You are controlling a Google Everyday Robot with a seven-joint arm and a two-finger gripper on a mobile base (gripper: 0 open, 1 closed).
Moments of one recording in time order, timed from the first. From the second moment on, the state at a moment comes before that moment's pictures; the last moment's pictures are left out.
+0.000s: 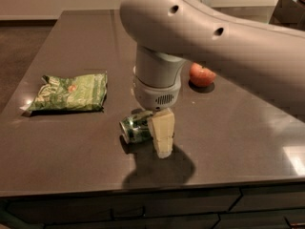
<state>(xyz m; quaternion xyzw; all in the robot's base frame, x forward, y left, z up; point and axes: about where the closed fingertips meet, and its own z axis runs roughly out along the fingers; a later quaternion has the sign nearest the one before) 0.448 0.001 0.852 -0.82 0.57 0.00 0.07</state>
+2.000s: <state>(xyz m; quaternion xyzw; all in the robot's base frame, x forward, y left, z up) 0.464 0.011 0.904 -0.76 0.62 0.07 0.16</state>
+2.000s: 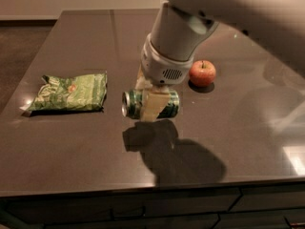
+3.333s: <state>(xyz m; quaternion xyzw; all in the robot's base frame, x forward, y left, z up) 0.478 0.013 0.939 -0.60 0.65 0.29 0.38</state>
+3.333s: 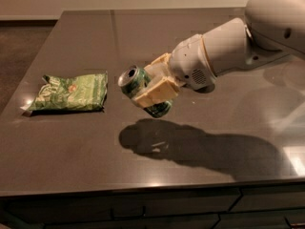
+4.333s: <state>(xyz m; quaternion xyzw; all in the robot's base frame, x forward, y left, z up) 0.491 0.007 0.915 -0.51 0.61 0.38 0.47</state>
